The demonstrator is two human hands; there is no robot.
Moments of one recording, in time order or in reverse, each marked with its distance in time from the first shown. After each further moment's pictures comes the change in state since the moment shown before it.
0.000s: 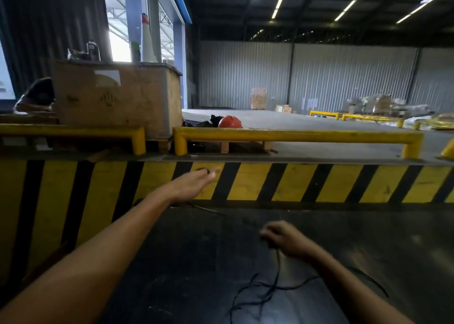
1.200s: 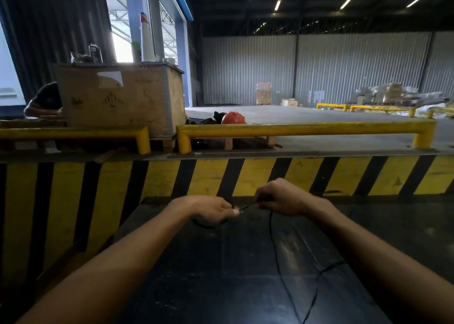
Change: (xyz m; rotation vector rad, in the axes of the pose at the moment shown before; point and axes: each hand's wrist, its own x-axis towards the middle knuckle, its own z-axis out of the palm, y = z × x) left_hand -0.019 0.054 0.045 0.368 -0.444 -0.187; right_hand 0.027 -0.048 -0.062 -0.476 -0.003 -0.335
